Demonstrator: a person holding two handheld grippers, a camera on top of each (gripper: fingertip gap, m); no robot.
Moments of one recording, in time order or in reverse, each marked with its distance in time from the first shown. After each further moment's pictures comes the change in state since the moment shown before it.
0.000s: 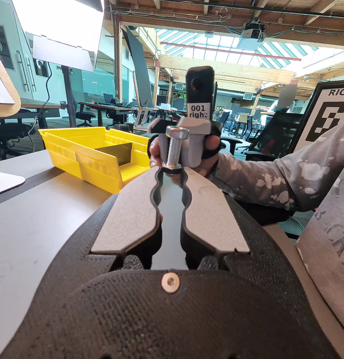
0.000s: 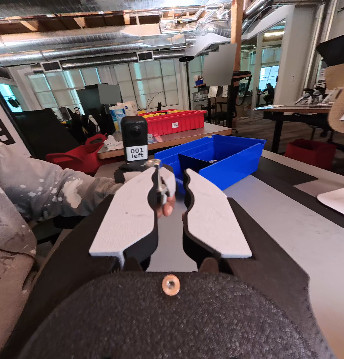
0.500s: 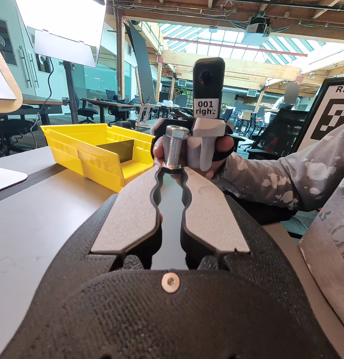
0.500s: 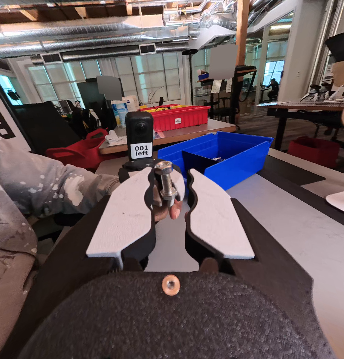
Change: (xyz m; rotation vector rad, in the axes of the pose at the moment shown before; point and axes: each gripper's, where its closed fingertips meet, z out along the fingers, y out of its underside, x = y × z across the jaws) left arm -0.002 0.003 0.002 -0.017 -0.014 -0.001; right arm -0.011 0.005 0.010 -0.026 -0.013 -0.012
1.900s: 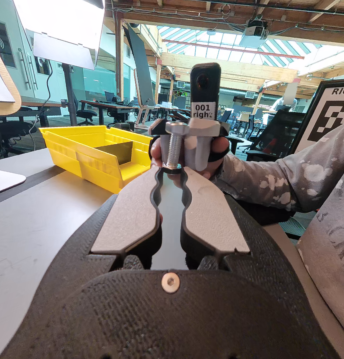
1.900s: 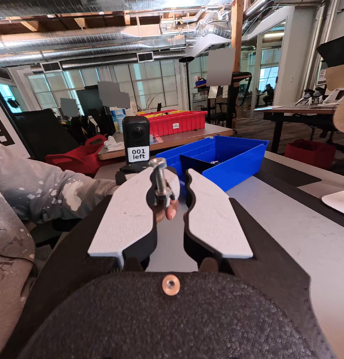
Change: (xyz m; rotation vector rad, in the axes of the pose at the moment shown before) left arm 0.002 -0.003 0.000 0.010 0.007 -0.001; right arm 0.004 -0.003 -0.003 0.029 0.013 0.008
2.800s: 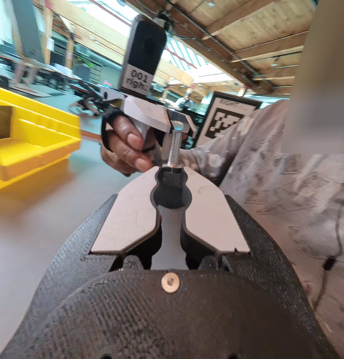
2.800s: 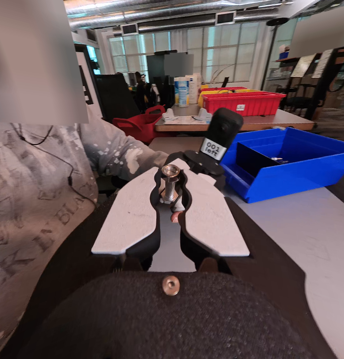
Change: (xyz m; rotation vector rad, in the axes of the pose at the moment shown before) left arm 0.057 0.017 -0.001 -0.083 0.490 -0.302; right arm -0.056 0.012 -0.017 -0.135 -0.366 -0.059
